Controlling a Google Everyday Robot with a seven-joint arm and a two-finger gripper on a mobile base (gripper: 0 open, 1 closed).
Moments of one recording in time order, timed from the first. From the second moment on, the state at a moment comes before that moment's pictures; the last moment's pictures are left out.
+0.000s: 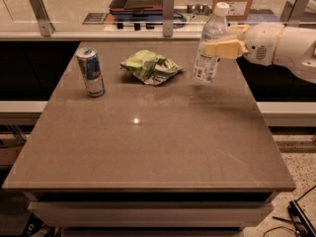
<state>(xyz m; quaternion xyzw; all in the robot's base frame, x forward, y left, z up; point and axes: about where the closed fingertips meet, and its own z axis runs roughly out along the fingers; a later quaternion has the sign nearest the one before) 0.650 -0.157 0.973 -0.37 0.66 0.26 0.60</state>
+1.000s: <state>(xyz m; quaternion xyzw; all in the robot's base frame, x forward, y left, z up) 0.682 -0.151 0.927 -0.36 0.68 0.26 0.59</state>
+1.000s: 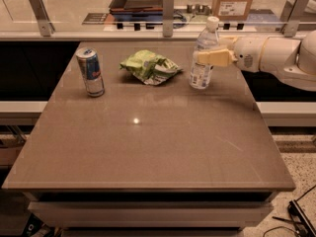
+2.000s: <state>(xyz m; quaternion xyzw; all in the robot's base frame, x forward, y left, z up) 0.682 -0.142 0.927 -0.36 0.67 0.27 0.58</state>
